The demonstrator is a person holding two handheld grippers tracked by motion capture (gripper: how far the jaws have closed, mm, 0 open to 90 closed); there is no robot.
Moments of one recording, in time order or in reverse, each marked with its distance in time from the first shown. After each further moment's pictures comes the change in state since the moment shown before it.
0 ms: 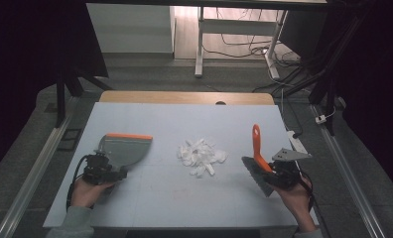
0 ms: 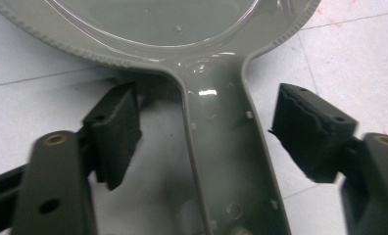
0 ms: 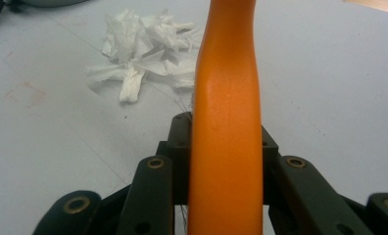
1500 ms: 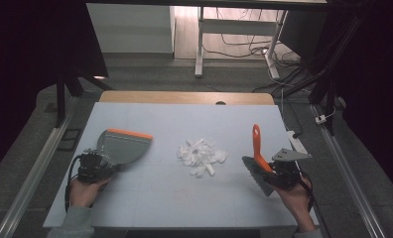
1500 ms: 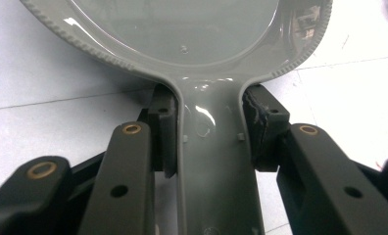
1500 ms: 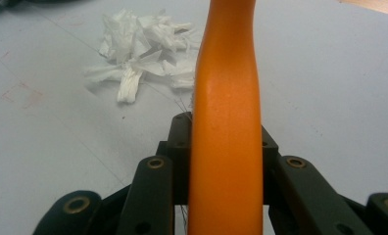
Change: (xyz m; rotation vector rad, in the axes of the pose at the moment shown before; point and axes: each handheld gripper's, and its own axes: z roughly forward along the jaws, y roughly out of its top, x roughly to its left) left arm 0.013 -0.004 -0.009 -0.146 -0.027 -0.049; right arm 0.000 0.000 0.000 -0.003 -0.011 -0.001
